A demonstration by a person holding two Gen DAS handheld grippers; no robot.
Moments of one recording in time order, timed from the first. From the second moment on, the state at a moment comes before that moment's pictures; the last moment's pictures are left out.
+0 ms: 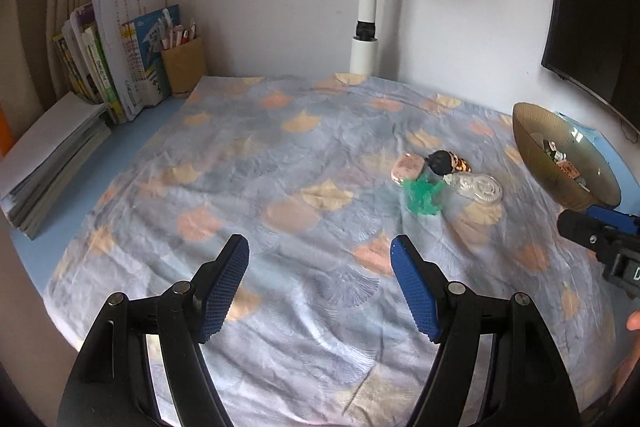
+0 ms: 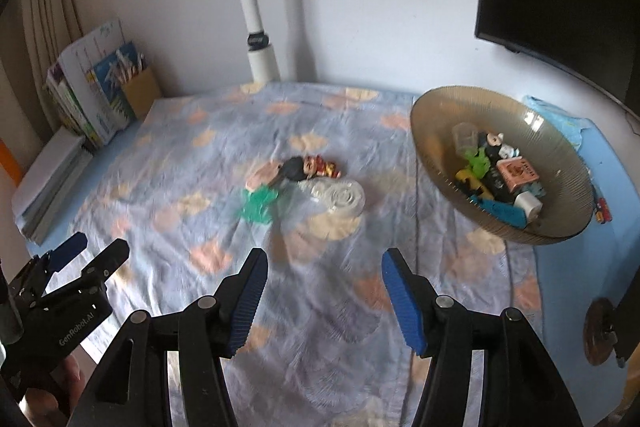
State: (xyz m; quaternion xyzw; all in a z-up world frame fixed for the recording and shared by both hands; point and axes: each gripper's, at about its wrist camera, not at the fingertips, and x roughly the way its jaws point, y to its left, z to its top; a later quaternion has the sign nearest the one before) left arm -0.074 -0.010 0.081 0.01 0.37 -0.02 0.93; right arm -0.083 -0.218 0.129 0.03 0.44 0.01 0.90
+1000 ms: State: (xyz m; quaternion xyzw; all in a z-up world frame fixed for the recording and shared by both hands) left arm -0.060 -0.040 0.048 0.03 0.41 -0.04 0.91; right arm -0.074 -0.240 0.044 0.10 0.50 -0.04 0.86
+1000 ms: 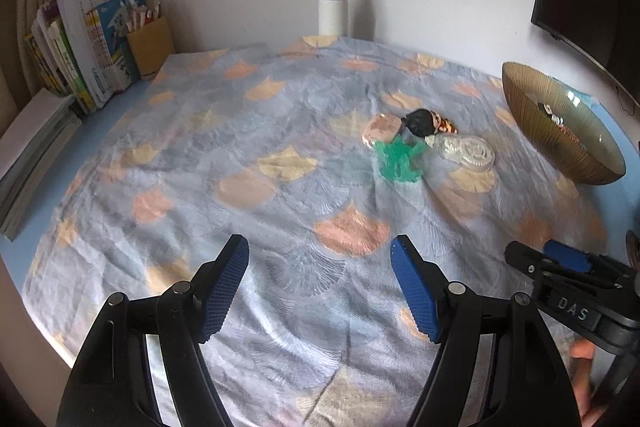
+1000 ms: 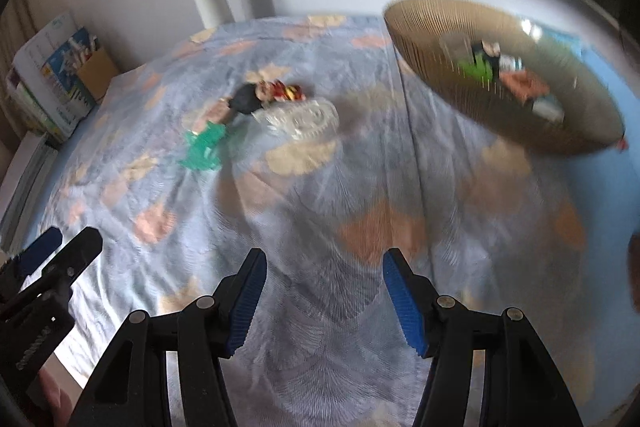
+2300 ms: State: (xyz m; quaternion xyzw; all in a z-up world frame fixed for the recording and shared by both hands) left arm 0.062 -0.067 0.011 -0.04 0.48 -0.19 0.86; right arm 0.042 -0.220 0.026 -0.09 0.47 0.11 0.87
